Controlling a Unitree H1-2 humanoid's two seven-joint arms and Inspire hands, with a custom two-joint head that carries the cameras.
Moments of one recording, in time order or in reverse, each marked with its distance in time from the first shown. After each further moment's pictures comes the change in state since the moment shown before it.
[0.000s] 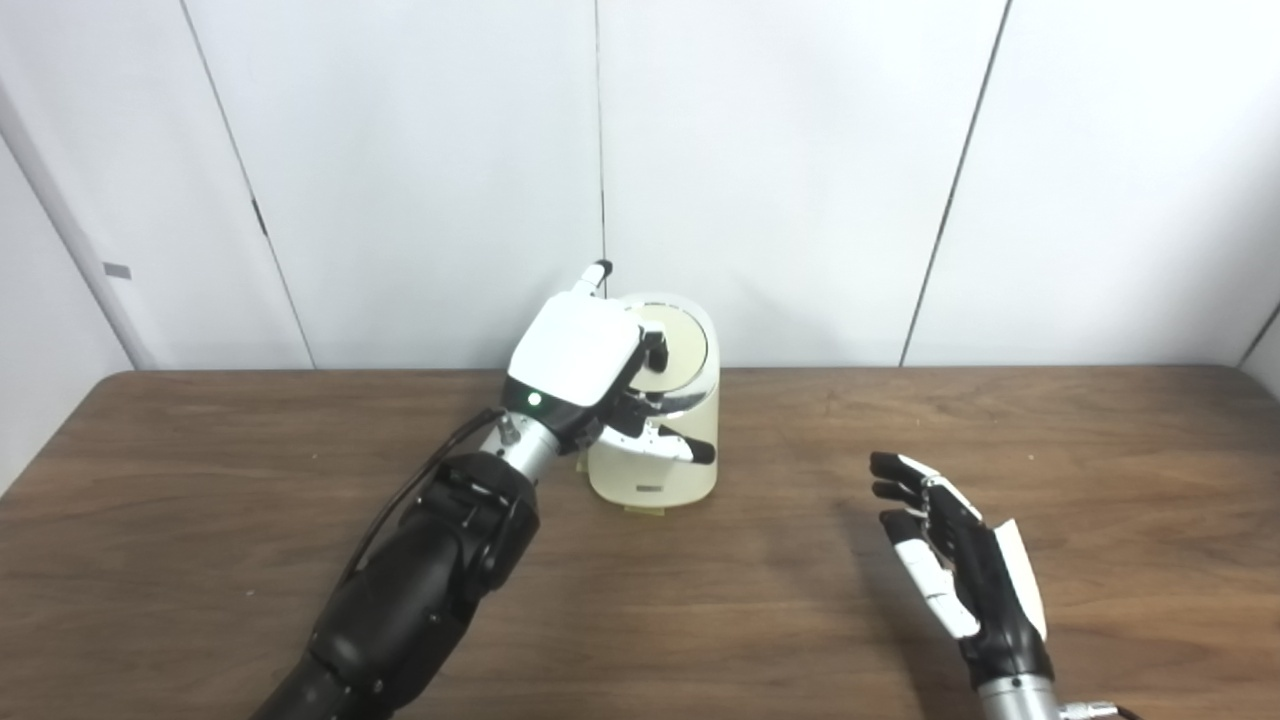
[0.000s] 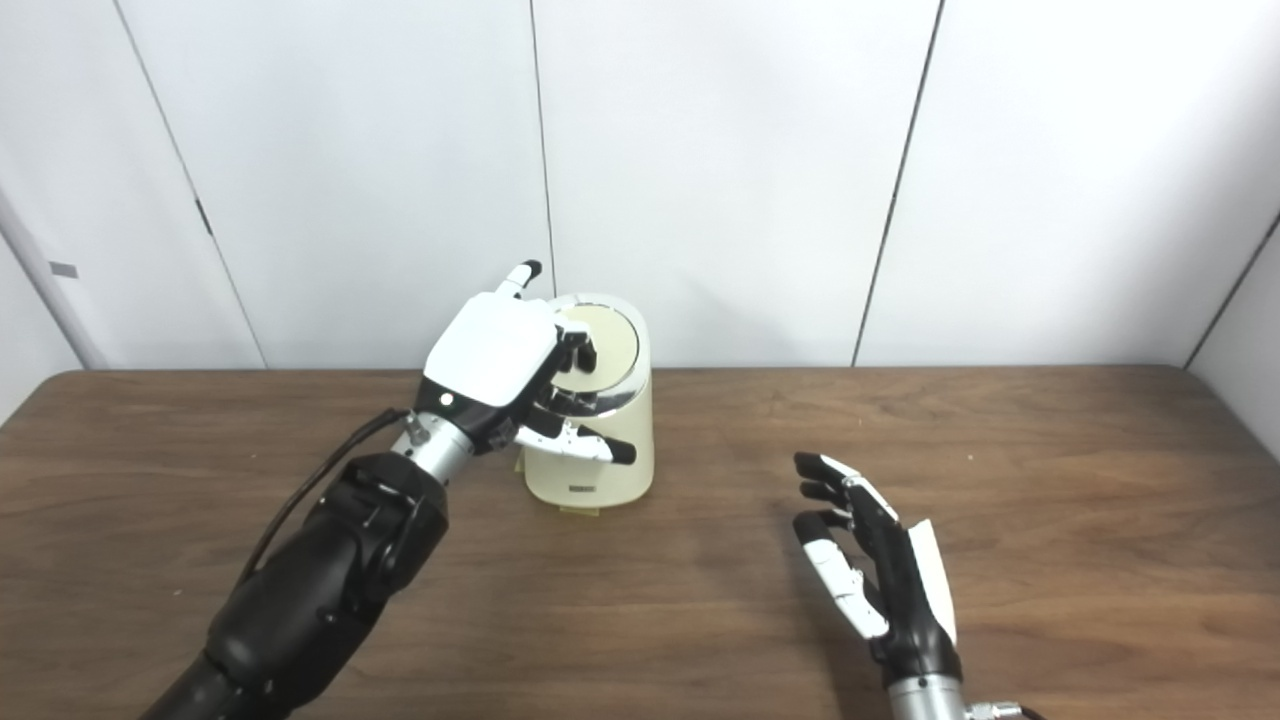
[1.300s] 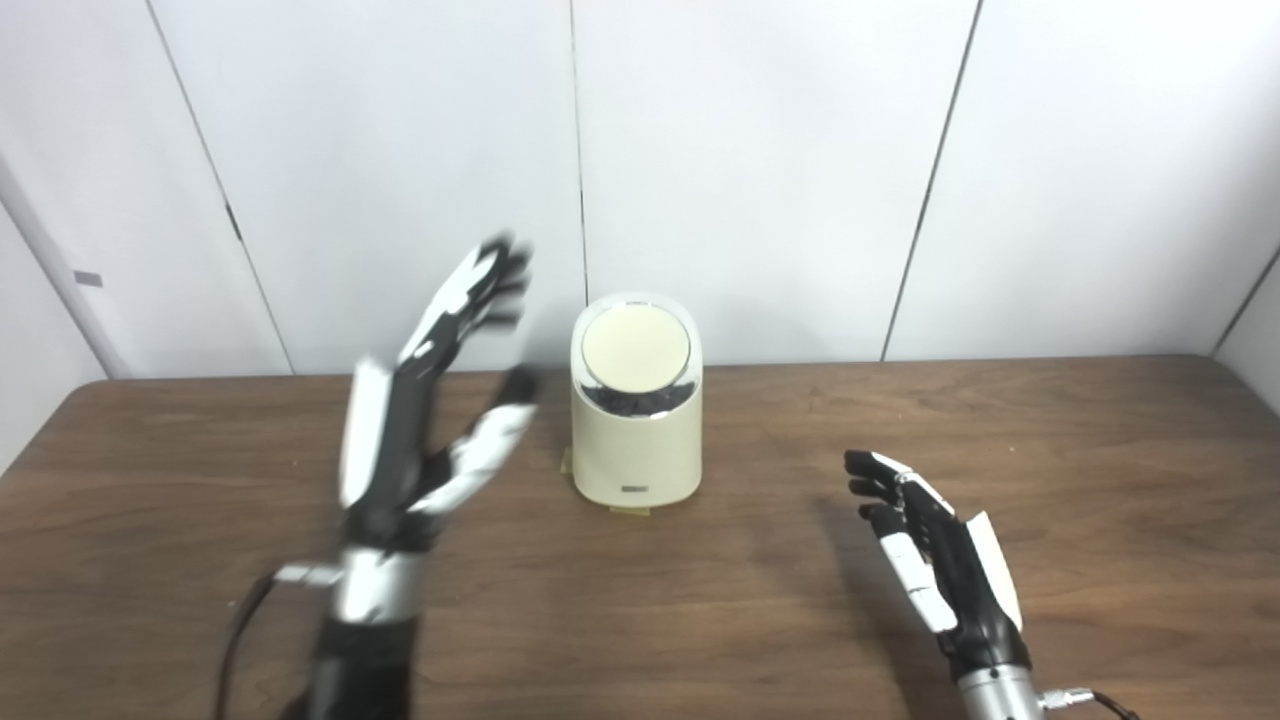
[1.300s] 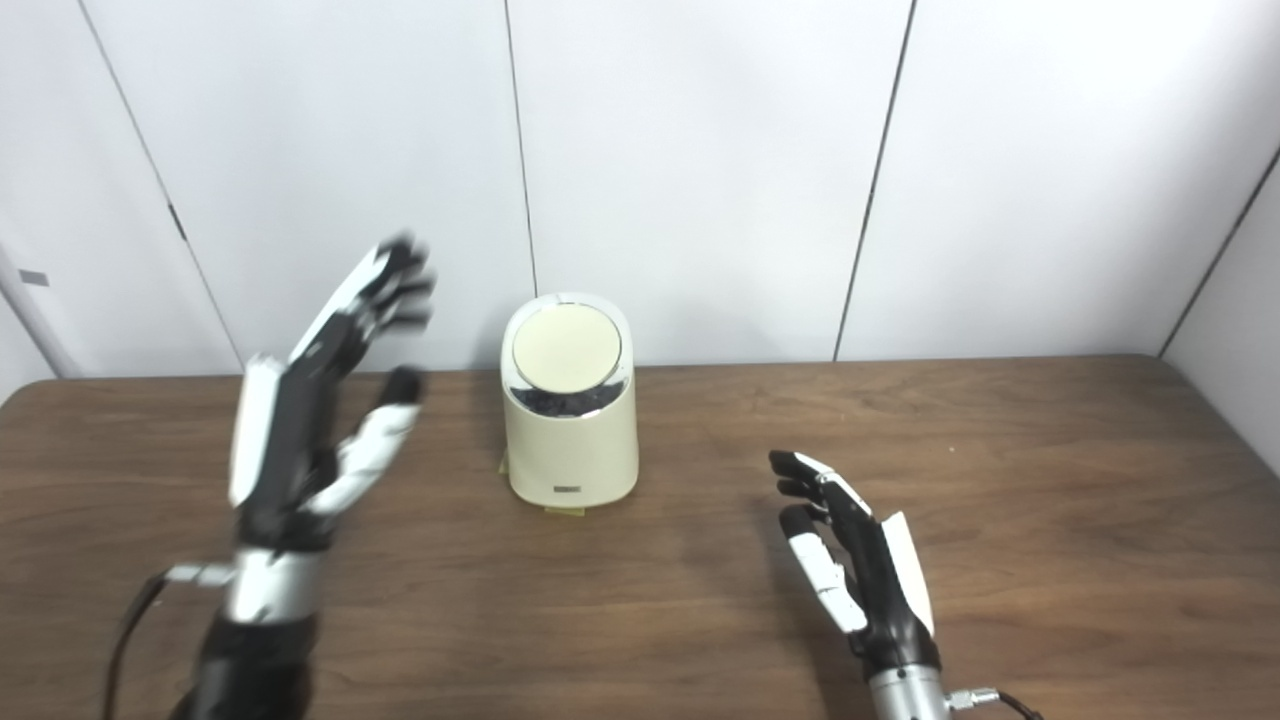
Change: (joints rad) left arm 0.432 -0.102 0.397 -0.369 -0.954 -0.350 0.185; right arm -0.013 -0.009 0.025 0.015 -0.028 0.002 0.008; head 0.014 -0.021
